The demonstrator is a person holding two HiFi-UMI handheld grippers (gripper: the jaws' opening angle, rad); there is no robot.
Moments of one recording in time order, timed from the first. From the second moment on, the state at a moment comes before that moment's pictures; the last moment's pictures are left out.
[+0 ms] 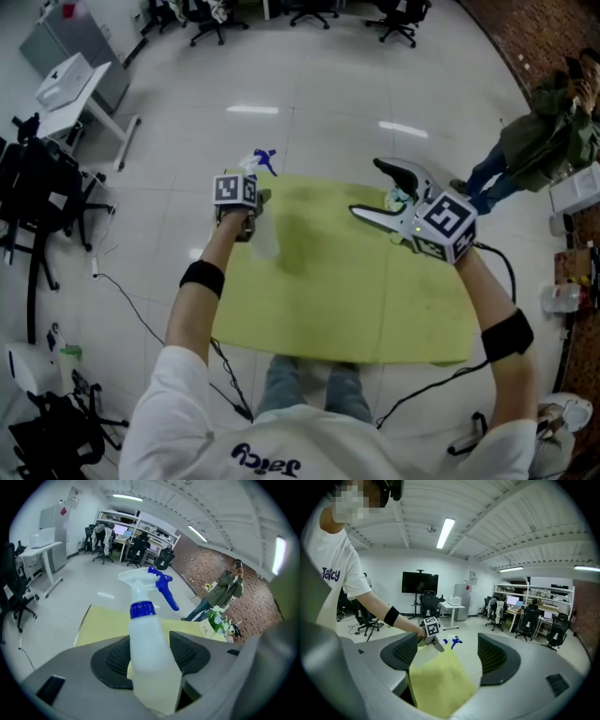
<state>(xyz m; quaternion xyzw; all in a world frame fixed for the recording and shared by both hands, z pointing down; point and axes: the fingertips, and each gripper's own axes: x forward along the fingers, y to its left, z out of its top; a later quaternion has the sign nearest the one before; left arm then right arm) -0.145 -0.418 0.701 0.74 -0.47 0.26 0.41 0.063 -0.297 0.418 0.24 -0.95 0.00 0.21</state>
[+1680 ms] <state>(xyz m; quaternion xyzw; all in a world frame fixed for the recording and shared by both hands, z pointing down) -0.111 -0.255 0.431 0.87 -0.46 0.17 0.07 0.304 -0.161 0.346 0.45 -0.89 -0.03 0.07</state>
